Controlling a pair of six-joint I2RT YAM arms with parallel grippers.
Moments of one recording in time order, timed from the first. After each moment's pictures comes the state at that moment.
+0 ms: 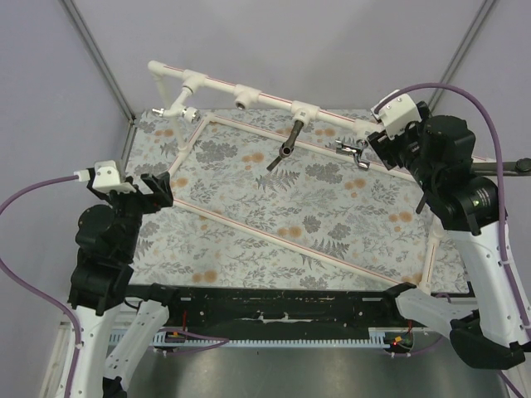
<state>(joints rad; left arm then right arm) -0.23 0.52 1.00 -0.50 -0.24 -0.15 0.36 1.05 1.58 -0.78 0.24 -0.54</state>
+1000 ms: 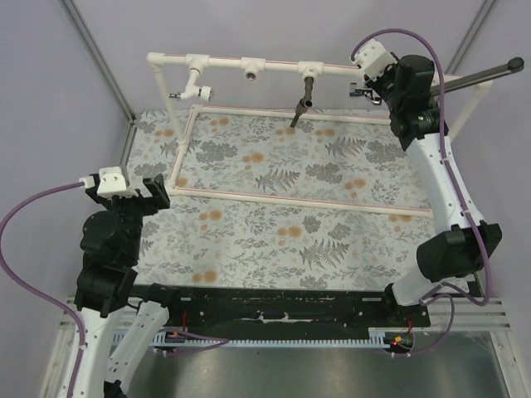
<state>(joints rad) -0.24 0.47 0.91 -0.42 -0.34 -0.03 0.16 1.56 1.74 -0.37 0.18 -0.84</state>
